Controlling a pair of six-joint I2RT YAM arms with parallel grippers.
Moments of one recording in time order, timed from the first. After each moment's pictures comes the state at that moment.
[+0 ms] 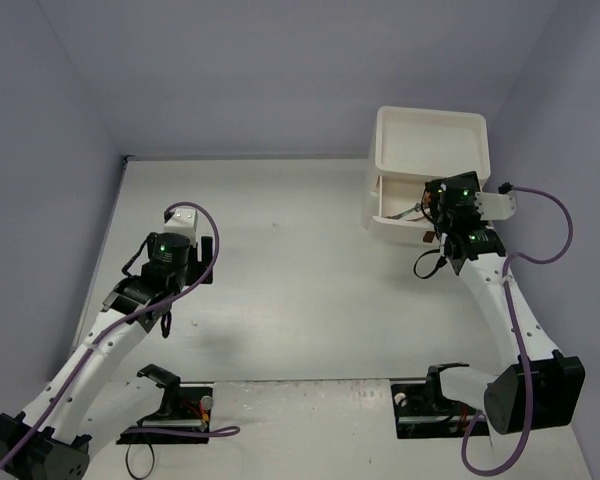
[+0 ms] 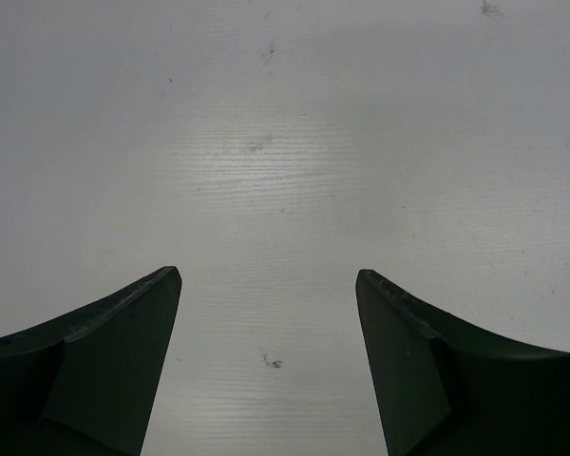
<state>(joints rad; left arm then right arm) -0.40 0.86 0.83 -0.61 -0.35 -0.19 0.11 1.18 1.01 -0.31 0.49 1.23</state>
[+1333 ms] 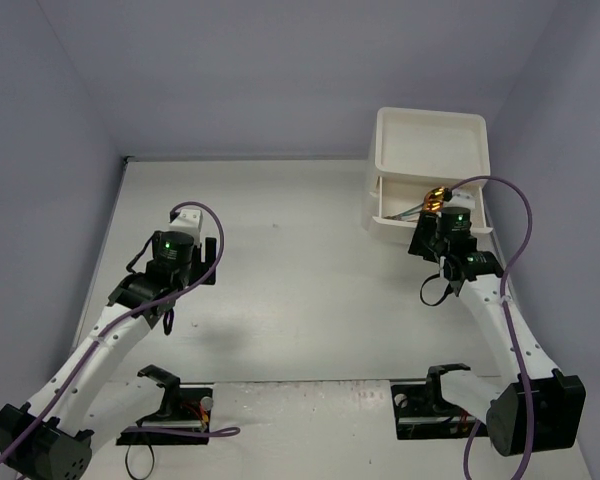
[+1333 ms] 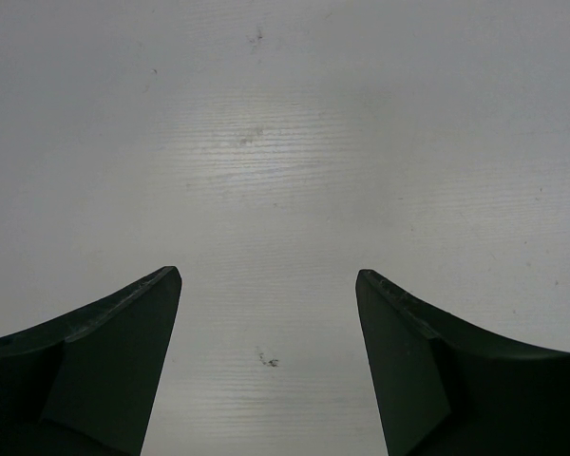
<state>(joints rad) -0.40 0.91 0.83 -0.60 -0.32 -0.18 0.10 1.06 0.83 -0.44 0.19 0.29</state>
